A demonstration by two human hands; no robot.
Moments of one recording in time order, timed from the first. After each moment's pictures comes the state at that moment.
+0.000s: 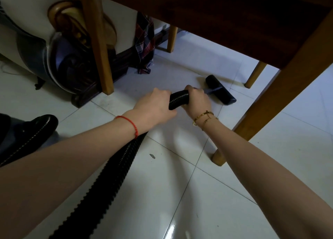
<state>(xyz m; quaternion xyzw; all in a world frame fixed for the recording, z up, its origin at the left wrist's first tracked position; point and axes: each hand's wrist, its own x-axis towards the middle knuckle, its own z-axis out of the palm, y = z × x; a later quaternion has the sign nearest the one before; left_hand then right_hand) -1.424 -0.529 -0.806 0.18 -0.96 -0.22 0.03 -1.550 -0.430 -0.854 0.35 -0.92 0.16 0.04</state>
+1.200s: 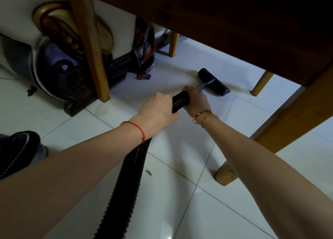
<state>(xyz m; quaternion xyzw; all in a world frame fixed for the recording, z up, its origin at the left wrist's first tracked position) -1.491 -0.545 -0.835 0.20 -0.96 -0.20 0.05 -1.626 -0.463 -0.877 0.37 -0.91 0.17 0.01</state>
